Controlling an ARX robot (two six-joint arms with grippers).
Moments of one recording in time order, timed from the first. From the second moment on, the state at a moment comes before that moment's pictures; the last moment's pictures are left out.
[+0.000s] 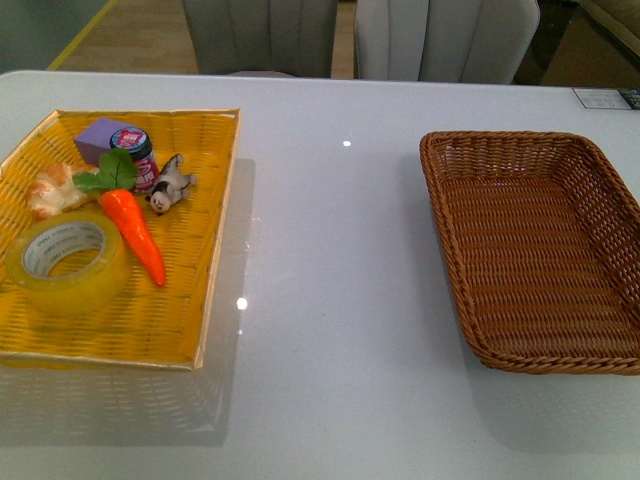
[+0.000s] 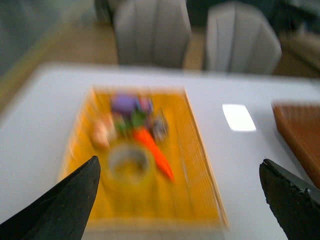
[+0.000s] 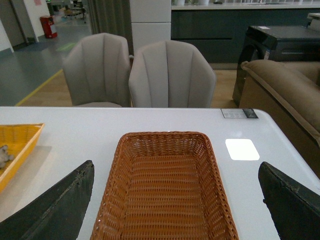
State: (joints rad) left arm 0.13 0.26 0.19 -0.38 0.34 -0.08; right arm 0.00 0.01 0.02 0.00 0.00 0.00
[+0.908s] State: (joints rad) left arm 0.12 2.00 0.72 0.39 0.05 -0.03; right arm 0.00 0.01 0.02 0.00 0.00 0.00
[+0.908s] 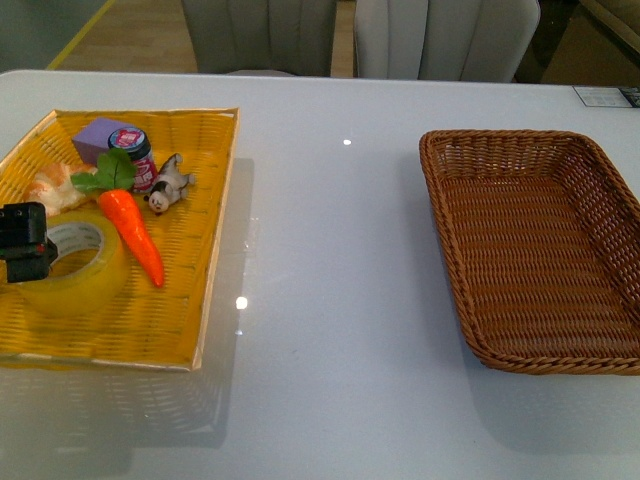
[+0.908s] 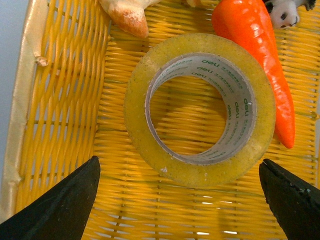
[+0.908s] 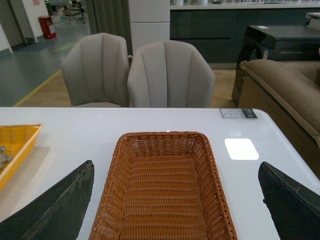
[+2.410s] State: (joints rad) left arm 0.13 1.97 0.85 0.21 0.14 -0.26; right arm 0.00 0.01 0.02 0.00 0.00 0.00
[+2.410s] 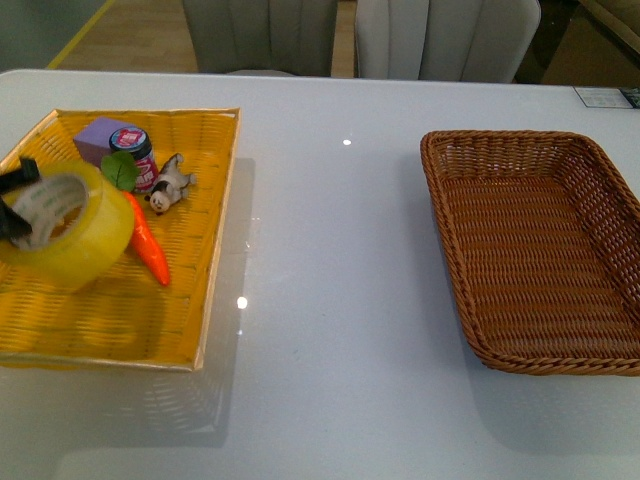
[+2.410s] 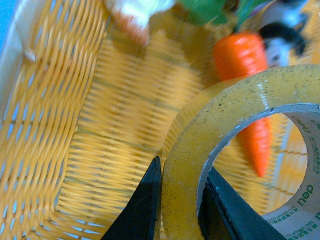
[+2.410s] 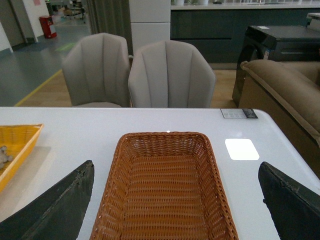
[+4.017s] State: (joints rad) left arm -0.54 1.66 1.12 -0.09 0.24 -0.42; right arm 0.22 1.13 0.45 0.53 -0.24 0.61
